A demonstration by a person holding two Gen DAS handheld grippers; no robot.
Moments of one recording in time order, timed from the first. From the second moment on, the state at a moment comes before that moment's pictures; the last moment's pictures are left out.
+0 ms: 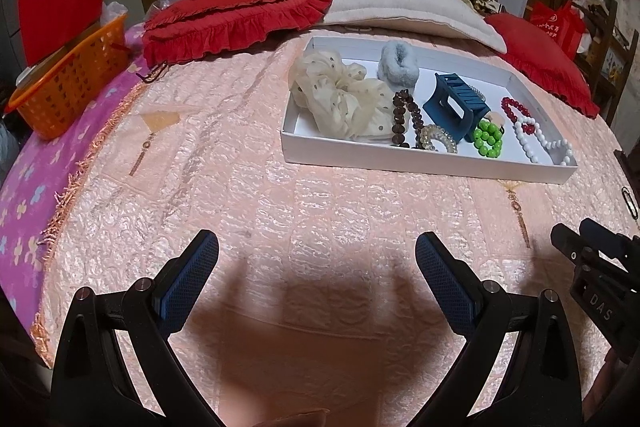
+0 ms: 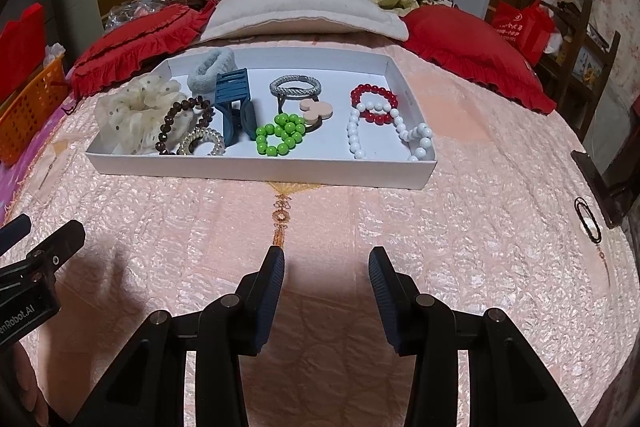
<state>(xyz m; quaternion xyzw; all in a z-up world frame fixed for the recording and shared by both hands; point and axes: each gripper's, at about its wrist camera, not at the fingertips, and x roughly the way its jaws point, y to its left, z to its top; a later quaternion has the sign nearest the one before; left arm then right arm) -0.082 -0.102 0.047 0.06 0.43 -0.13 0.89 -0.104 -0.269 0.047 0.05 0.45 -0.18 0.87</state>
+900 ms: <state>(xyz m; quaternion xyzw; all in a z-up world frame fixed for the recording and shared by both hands) -0.086 -0.102 0.046 0.06 0.43 -0.13 0.89 -0.106 -0.268 0.048 0.05 0.44 -0.18 0.88</state>
